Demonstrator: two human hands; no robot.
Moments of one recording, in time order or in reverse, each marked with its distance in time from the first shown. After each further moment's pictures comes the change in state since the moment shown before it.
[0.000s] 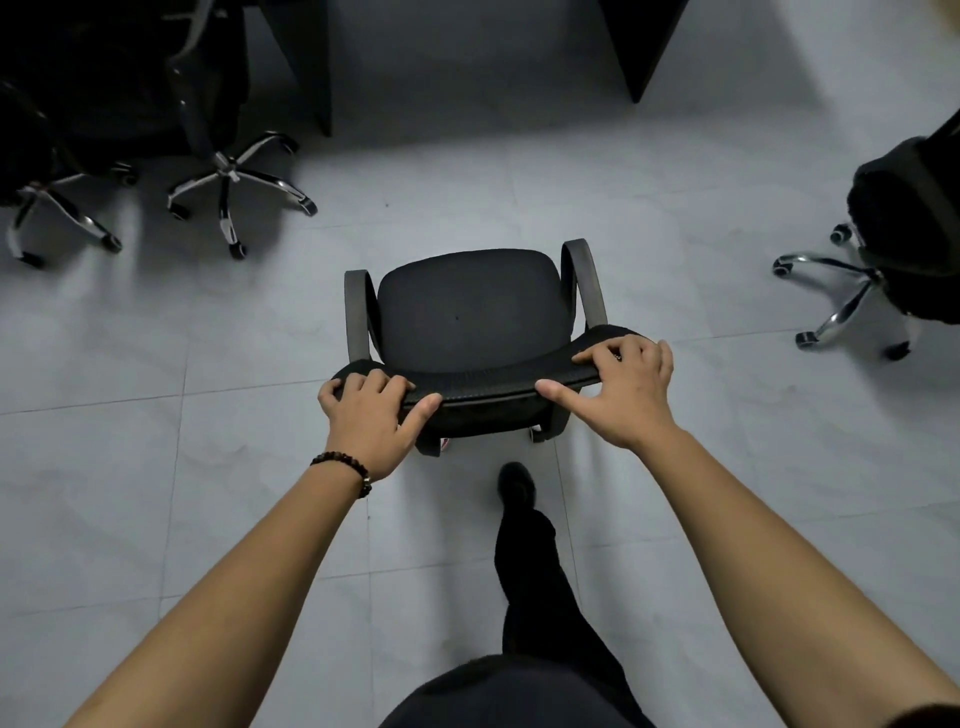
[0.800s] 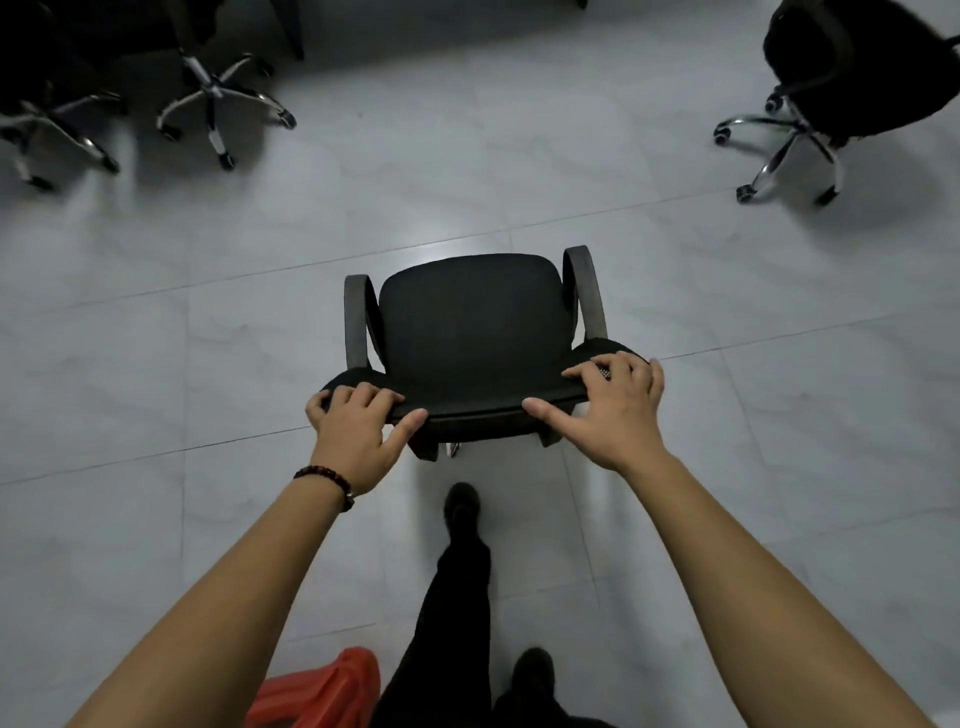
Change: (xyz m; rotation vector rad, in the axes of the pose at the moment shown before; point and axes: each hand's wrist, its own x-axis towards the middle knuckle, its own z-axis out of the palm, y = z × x) left_hand -0.479 0.026 0.088 -0.004 -0.017 0.083; right_hand -0.504 0.076 0.080 -0.032 -0.001 0.064
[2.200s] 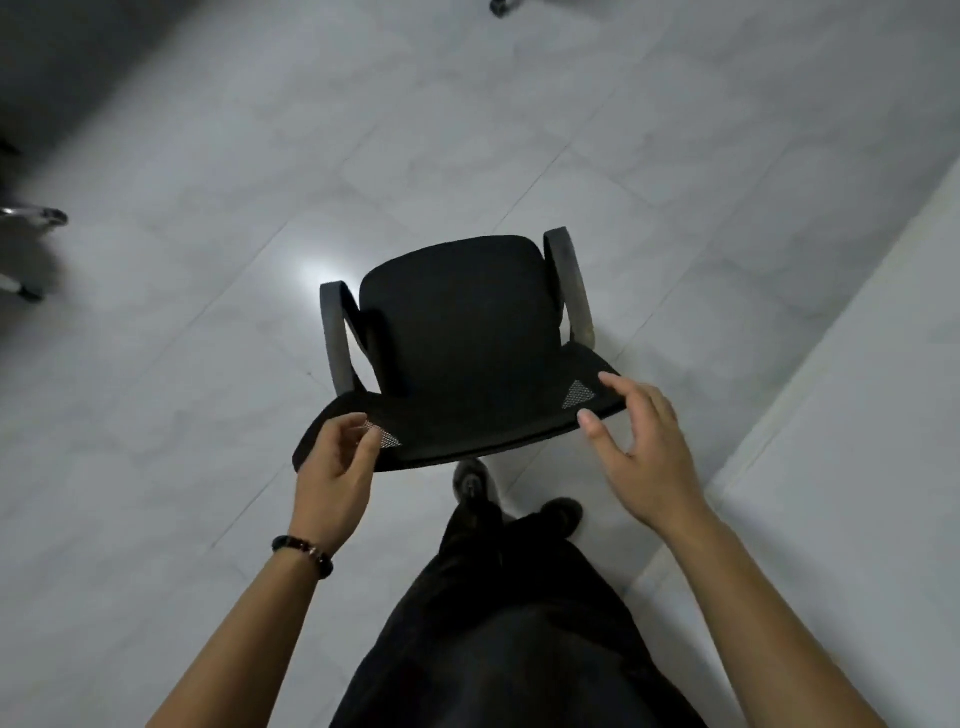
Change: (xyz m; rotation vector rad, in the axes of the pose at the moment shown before) left_hand -0.175 -0.053 -0.056 -0.600 -0.377 0.076; right_hand -0.362 -0.107 0.056 0.689 0.317 0.623
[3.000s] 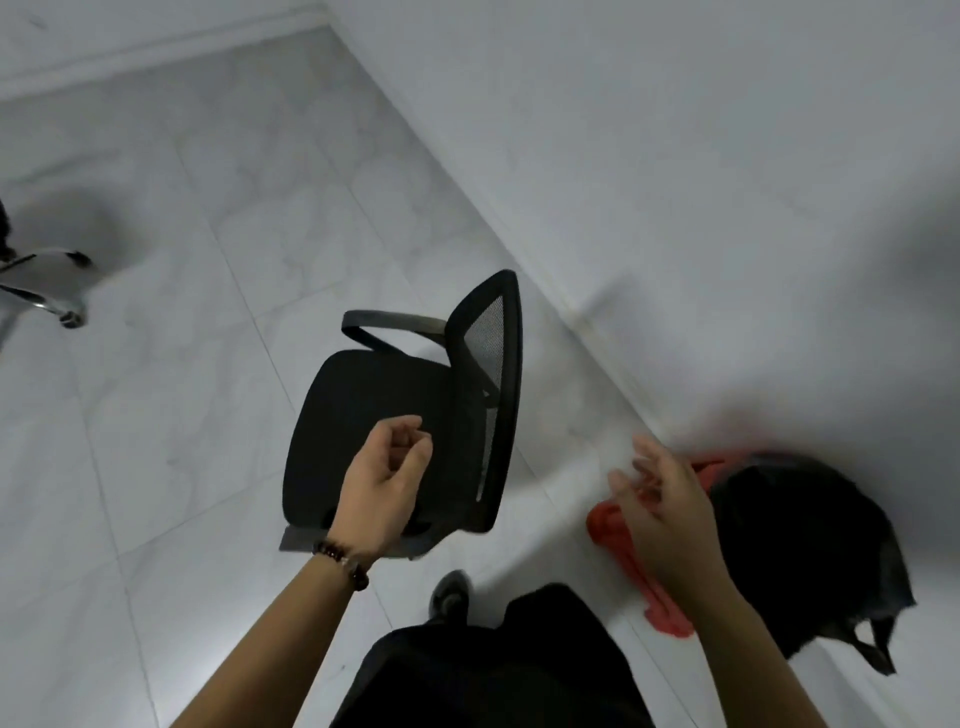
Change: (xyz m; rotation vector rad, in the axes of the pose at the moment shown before) left_hand 0.147 0.073 -0.148 0.264 -1.174 0.780; right_hand -0.174 -0.282 0.259 0.344 1.089 0.884
